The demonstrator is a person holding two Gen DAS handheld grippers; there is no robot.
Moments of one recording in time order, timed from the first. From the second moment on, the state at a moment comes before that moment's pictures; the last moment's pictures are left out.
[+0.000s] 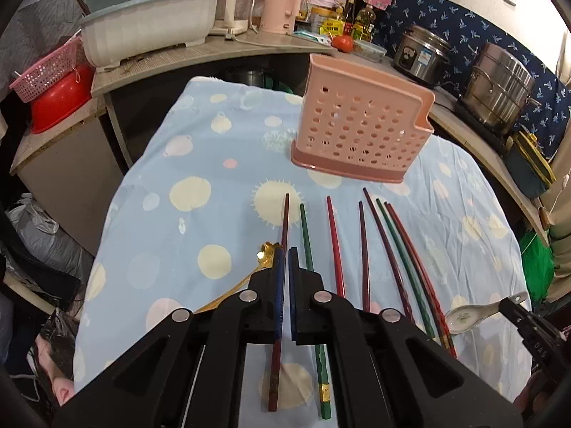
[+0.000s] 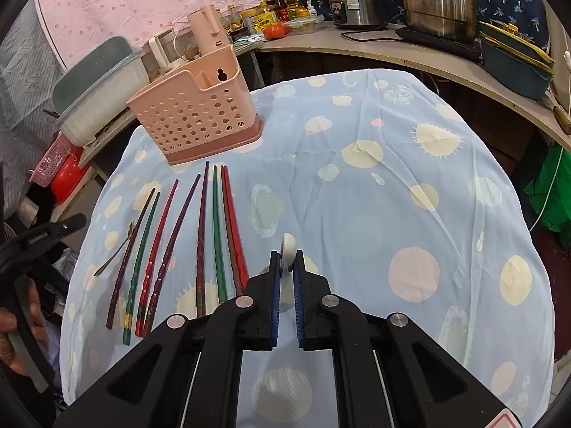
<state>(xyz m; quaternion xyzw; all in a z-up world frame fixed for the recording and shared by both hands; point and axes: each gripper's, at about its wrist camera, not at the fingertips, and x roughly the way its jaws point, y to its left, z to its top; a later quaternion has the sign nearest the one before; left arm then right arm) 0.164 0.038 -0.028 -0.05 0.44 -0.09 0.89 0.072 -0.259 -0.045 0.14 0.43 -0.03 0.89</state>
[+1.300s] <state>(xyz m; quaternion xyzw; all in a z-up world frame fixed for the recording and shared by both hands) 0.194 0.033 -0.061 -0.05 0.46 -0.11 0.88 0.087 -0.254 -0.011 0.17 0.39 0.00 0.90</state>
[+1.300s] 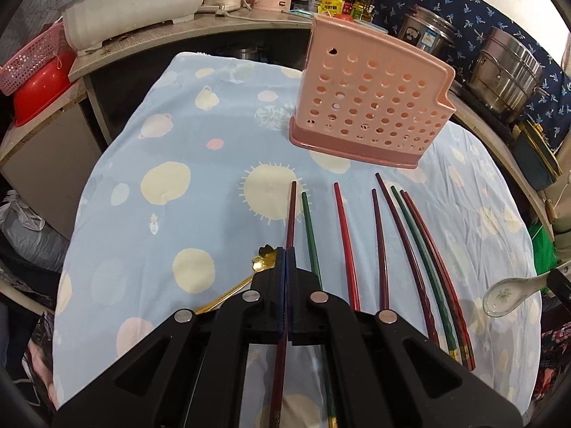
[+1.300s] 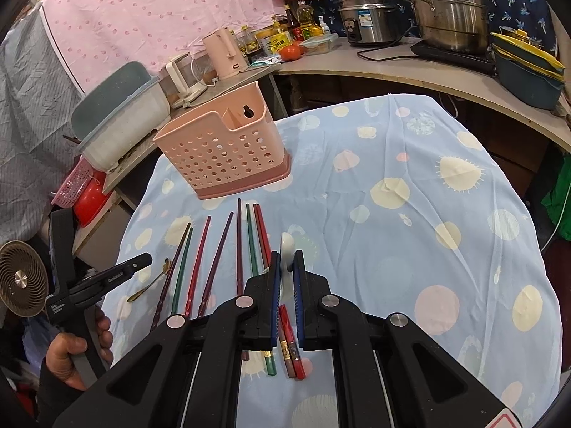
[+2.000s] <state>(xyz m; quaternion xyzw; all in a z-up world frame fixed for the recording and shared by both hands) 0.214 0.036 -0.102 -0.05 0.50 -0.08 0.86 0.095 -0.258 -0.020 0.18 0.40 0.00 0.90</state>
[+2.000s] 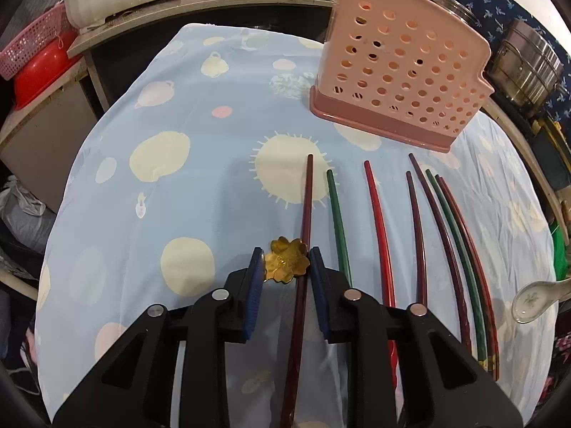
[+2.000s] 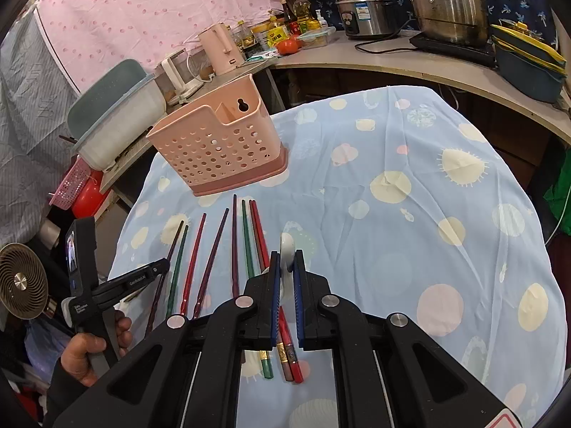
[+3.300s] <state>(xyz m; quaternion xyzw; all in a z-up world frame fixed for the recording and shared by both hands) 0.207 0.058 -0.082 -0.08 0.49 -0.09 0.86 0.093 -0.246 -0.008 0.17 0.40 0.01 0.90</state>
